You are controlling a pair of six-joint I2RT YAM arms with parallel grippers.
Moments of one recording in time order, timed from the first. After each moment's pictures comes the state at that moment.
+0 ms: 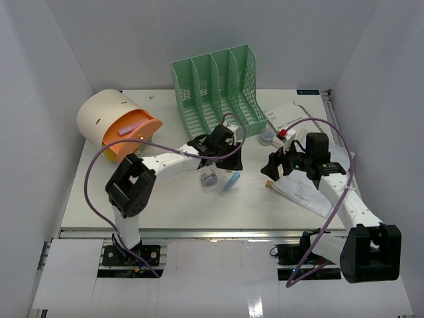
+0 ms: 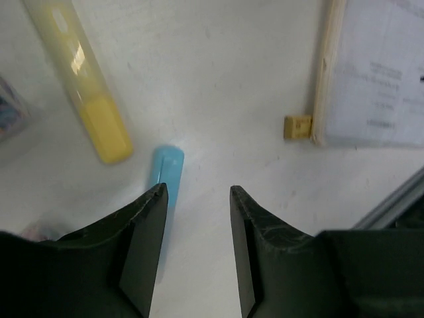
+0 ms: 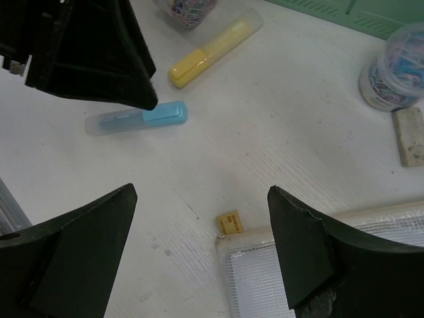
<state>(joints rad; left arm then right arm) -0.80 1.88 1.36 -0.26 0.11 -0.53 0.12 1.12 0.72 -0.29 -0.70 -0.32</state>
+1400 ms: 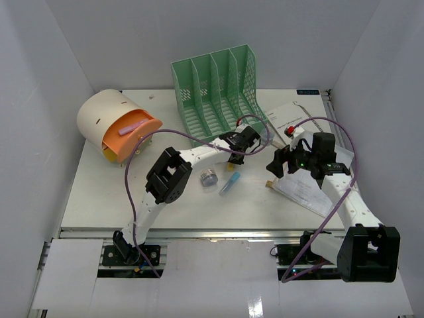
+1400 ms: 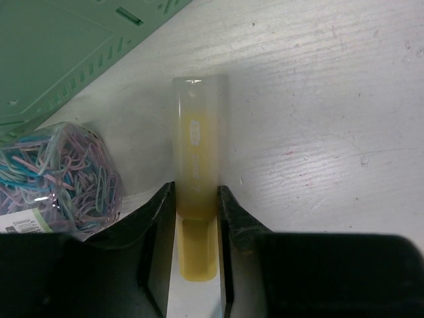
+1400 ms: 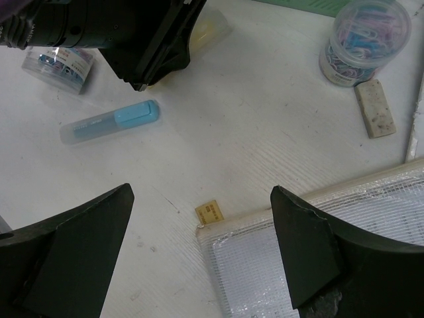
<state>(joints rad) -0.88 2.32 1.88 -0.62 -0.43 -0.46 0.04 1.12 0.72 -0.29 -0.67 -0.29</state>
